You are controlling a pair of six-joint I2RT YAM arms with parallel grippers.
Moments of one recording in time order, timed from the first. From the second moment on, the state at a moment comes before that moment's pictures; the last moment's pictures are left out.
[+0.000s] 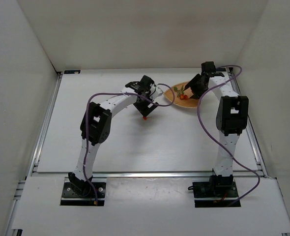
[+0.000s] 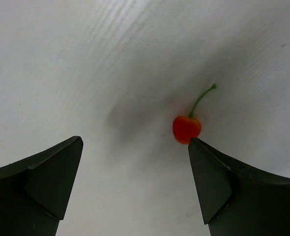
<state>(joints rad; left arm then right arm) -0.59 2.20 1.86 -0.78 -0.05 0.33 0.08 2.20 1.82 -0.66 -0.18 0.84</state>
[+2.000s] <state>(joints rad) -0.74 2.48 2.36 -0.40 0.11 0.39 -0.05 1.87 1.57 -0.66 -0.18 0.66</state>
